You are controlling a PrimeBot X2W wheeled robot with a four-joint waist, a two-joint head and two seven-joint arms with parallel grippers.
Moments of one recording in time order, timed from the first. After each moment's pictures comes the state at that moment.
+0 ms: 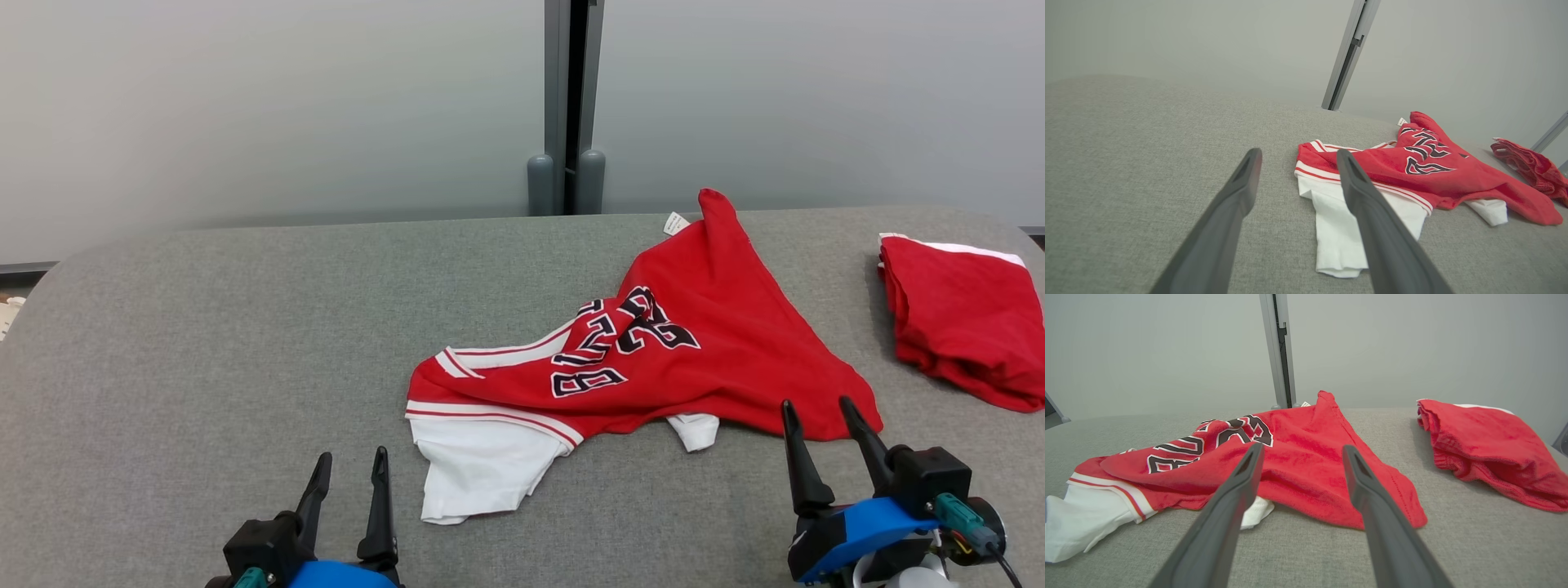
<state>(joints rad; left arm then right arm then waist) 0.00 0.05 -0.22 0.37 -0.36 -0.04 -0.26 -0.14 -0.05 -0.04 0.44 0.09 0.13 -0.26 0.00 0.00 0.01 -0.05</state>
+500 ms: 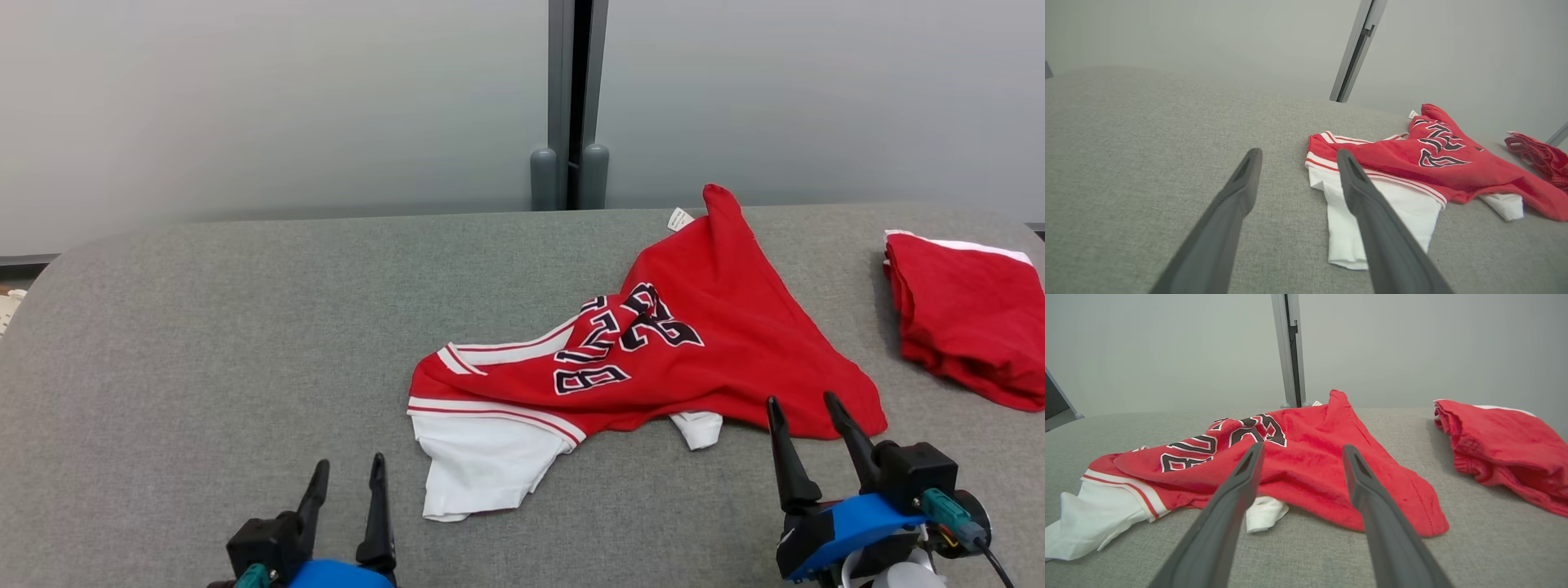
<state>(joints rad) -0.01 0.06 -0.21 0.38 -0.36 -0.02 -0.26 -0.15 -0.05 -0.01 0.45 0.10 0.13 -0.26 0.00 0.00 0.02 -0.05</state>
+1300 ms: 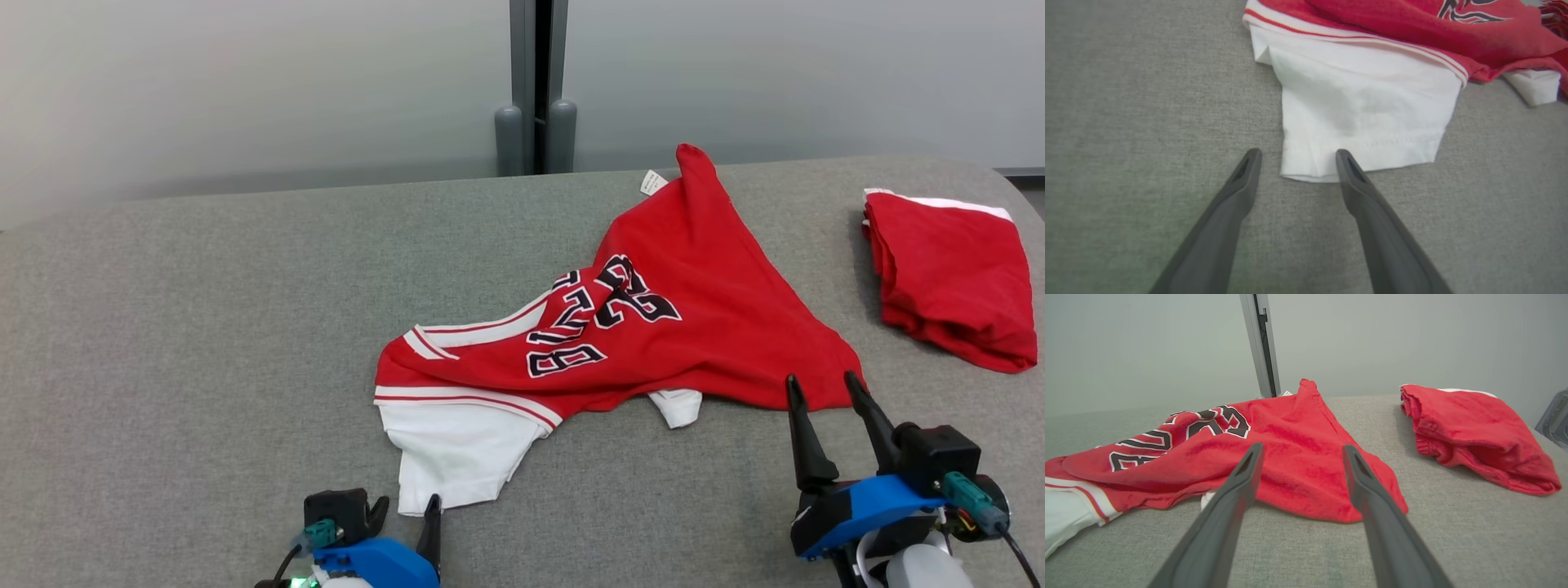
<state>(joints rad) -0.08 0.05 -0.34 0.50 -0.42 0.02 0.07 -0.18 -0.05 -0.04 0.44 0.10 0.13 -0.26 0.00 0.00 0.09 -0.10</state>
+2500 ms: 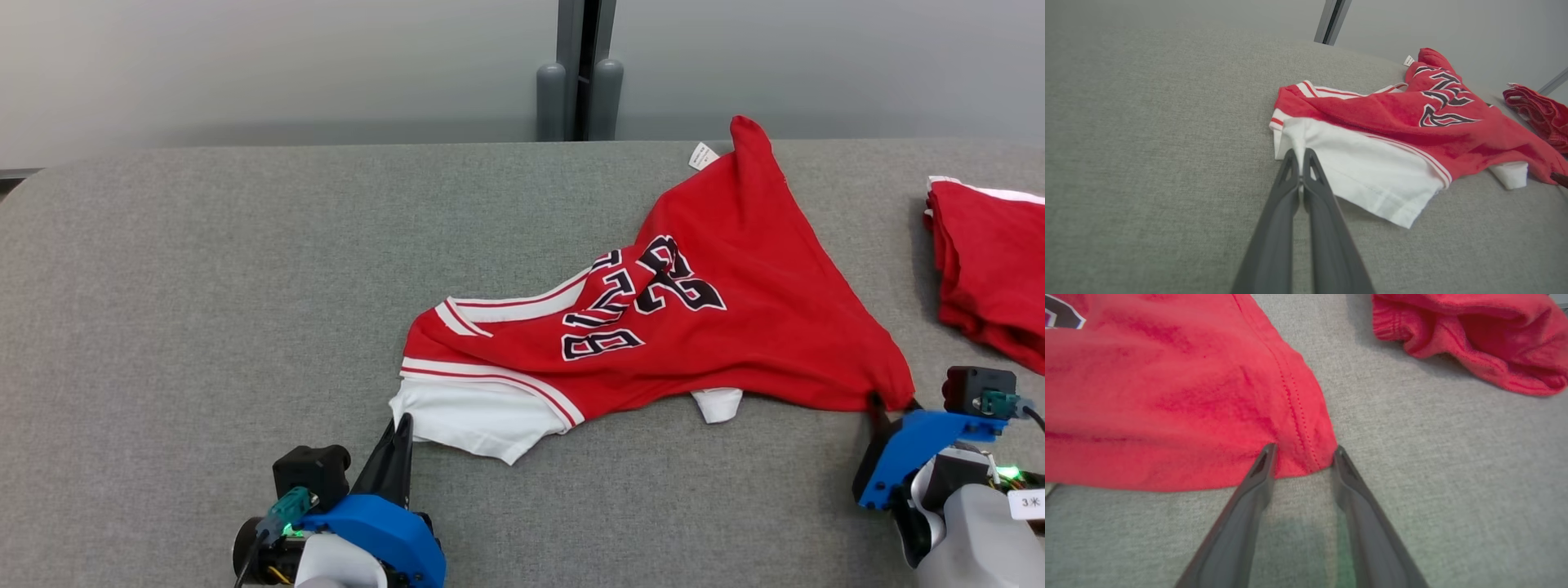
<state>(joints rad) -0.13 0.09 -0.36 0.37 -0.46 0.03 -0.06 -0.48 -0.08 -0.41 0.92 -0.13 0.13 -0.01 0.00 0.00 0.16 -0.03</state>
